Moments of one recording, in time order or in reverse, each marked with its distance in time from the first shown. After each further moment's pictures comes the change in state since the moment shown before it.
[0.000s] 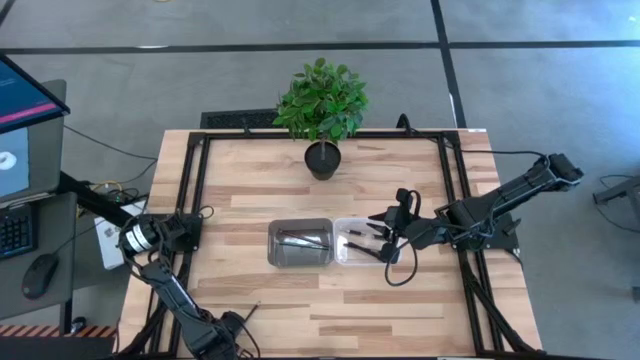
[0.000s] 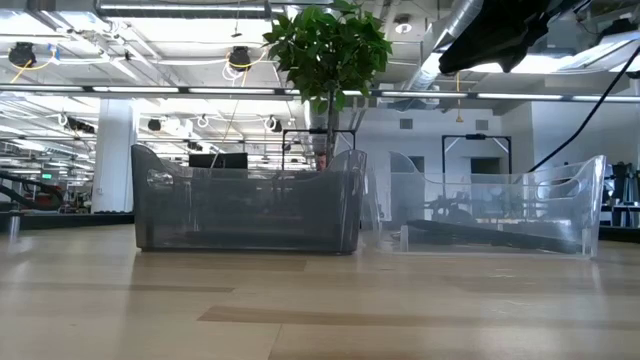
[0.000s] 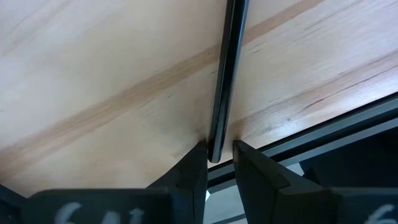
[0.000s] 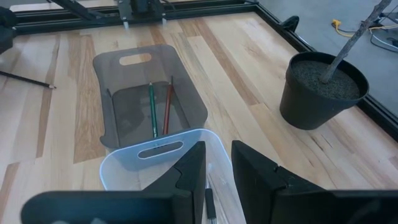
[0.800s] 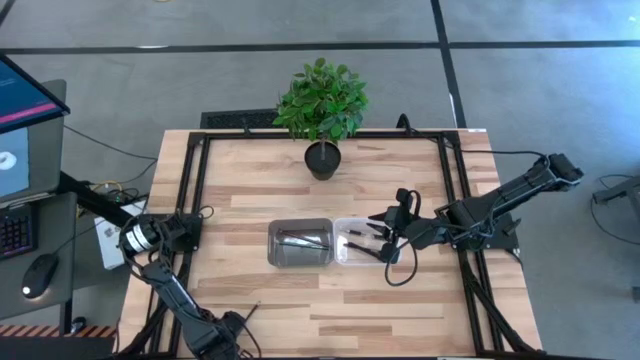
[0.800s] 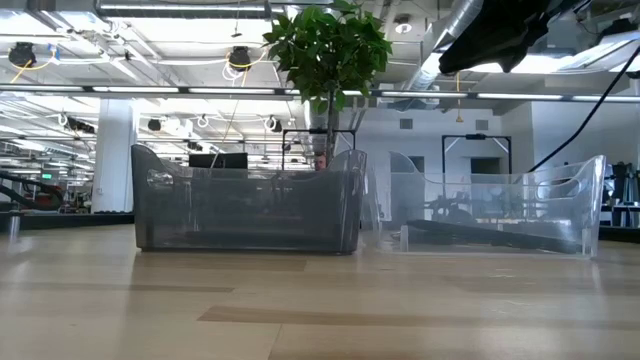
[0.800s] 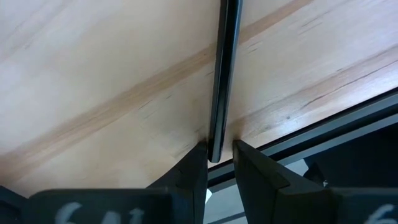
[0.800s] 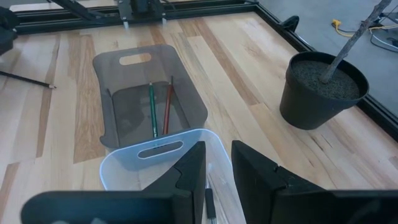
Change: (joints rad) left arm 0.000 0.000 -0.001 0.006 0.020 0.033; right arm 0.000 0.000 0.000 -0.001 0.000 0.000
